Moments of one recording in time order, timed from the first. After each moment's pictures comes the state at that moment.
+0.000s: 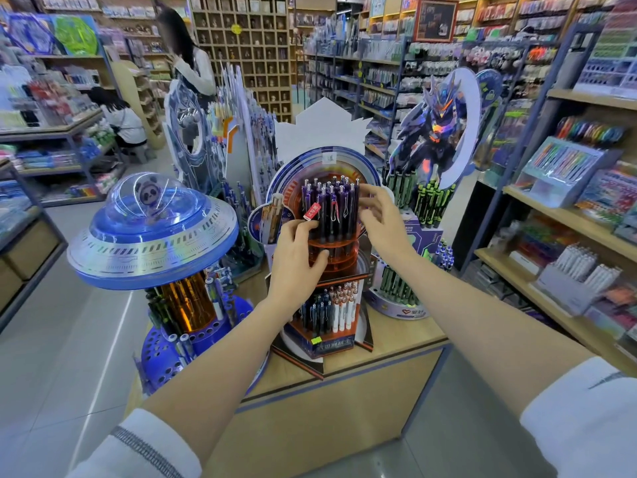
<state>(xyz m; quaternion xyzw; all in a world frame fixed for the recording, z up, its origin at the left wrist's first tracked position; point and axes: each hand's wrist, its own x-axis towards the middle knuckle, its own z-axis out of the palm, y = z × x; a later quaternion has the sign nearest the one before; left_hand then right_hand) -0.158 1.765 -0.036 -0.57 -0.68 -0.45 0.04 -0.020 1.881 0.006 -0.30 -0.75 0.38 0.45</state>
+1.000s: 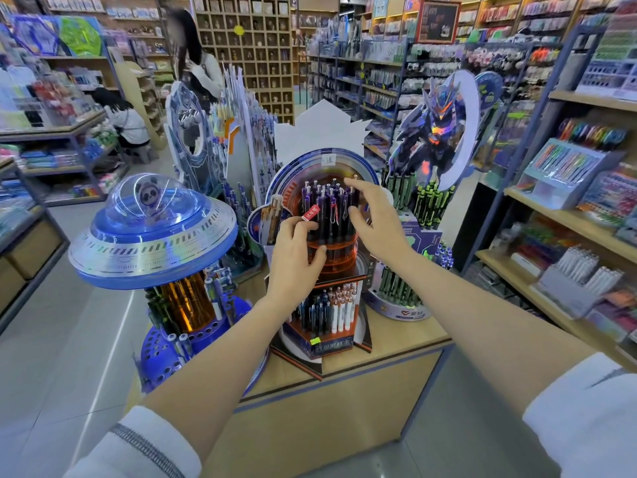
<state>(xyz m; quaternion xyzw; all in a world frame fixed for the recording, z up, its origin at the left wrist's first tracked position) -0.154 1.764 -0.028 -0.58 -0.67 -0.46 0.06 -0.017 1.882 0.012 -0.24 -0.85 0.18 0.44</state>
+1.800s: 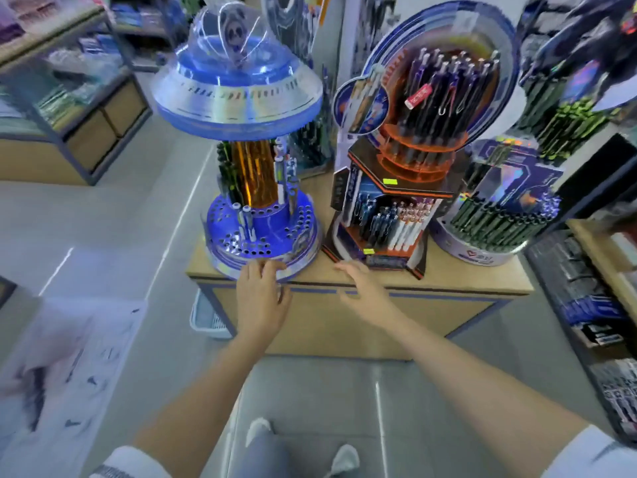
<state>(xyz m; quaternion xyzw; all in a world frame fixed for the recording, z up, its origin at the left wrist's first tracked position) -0.171 1.575 -0.208 -0.38 -0.87 -0.30 0.01 -0.030 1.736 -0.201 -0.24 -0.90 0.36 0.08</state>
